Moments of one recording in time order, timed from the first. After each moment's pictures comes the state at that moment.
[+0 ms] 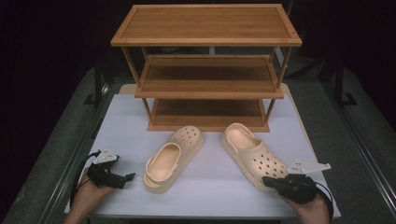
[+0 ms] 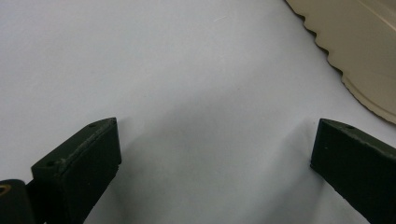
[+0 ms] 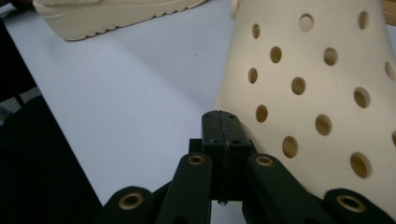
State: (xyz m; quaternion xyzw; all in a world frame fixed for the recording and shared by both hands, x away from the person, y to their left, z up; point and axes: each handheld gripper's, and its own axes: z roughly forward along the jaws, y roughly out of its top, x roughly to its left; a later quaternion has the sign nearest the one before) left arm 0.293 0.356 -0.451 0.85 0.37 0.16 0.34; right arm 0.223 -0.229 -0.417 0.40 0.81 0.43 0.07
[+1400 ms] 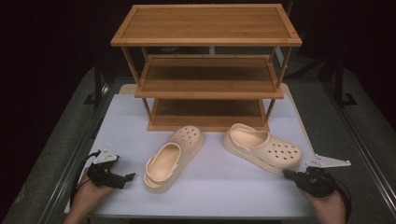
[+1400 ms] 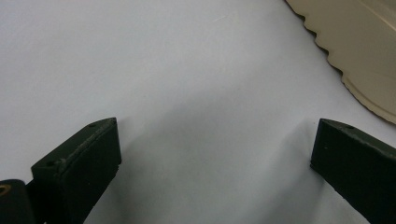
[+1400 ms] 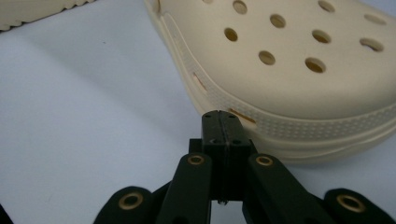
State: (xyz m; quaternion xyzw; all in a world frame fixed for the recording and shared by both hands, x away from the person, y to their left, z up) left arm 0.293 0.356 -0.451 0.85 0.37 0.15 0.34; right arm 0.236 -0.279 -0.427 0.47 0.78 0.39 0.12
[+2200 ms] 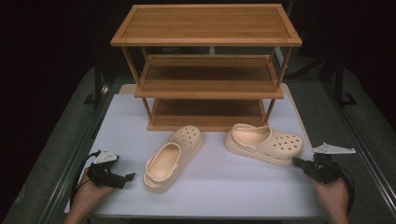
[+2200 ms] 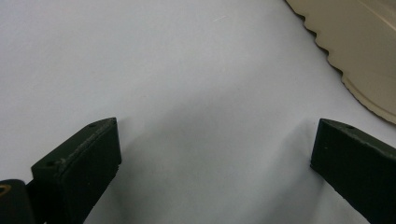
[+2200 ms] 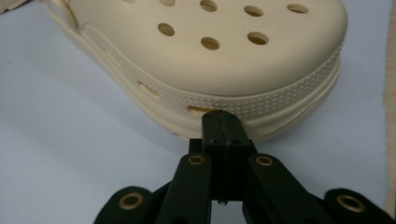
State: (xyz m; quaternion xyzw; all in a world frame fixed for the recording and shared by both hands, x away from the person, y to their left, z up) left arm 0.293 0.356 -0.451 0.85 0.37 0.16 0.34; right arm 0.274 -0.310 -0.433 0.52 0.75 0.37 0.16
